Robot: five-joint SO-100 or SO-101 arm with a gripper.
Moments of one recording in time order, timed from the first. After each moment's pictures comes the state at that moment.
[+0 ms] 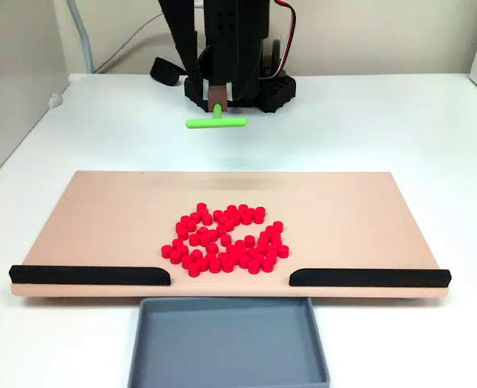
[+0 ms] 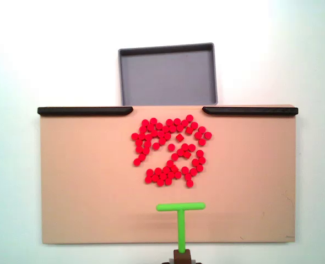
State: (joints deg) arm 6.1 122.9 121.0 77.1 -95.1
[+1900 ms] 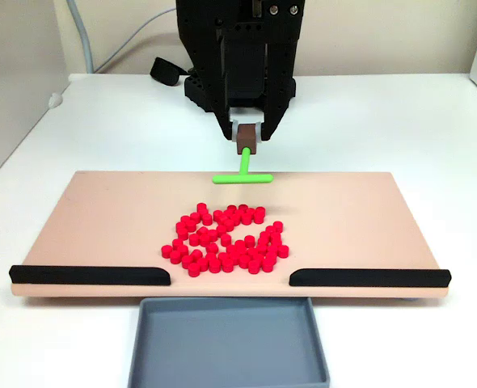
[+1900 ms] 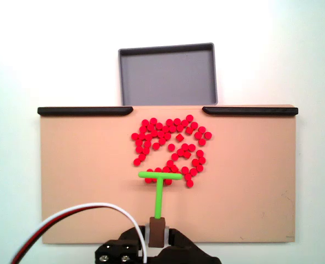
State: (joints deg) arm -0.3 101.2 107.8 77.1 -83.4
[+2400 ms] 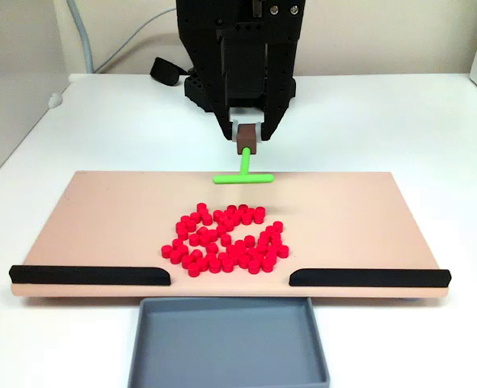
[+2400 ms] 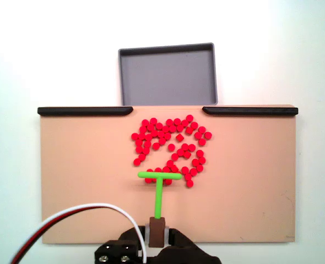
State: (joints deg) arm -0.3 101.2 107.8 77.1 -83.9
